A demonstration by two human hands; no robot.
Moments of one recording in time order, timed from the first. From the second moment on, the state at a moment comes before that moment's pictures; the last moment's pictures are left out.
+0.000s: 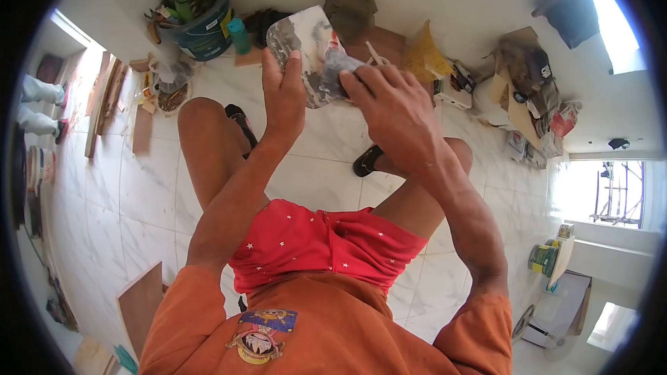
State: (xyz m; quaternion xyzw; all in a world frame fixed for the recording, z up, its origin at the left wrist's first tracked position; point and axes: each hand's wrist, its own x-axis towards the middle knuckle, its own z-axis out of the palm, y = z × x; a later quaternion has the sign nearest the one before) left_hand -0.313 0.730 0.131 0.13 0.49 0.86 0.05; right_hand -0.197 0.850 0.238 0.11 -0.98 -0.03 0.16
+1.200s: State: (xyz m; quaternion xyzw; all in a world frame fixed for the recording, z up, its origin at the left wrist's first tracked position) left_hand -0.331 0.729 0.127 0.06 0.51 0.83 0.19; right_hand -0.193 0.865 0.254 0.18 -0.98 -0.04 0.07
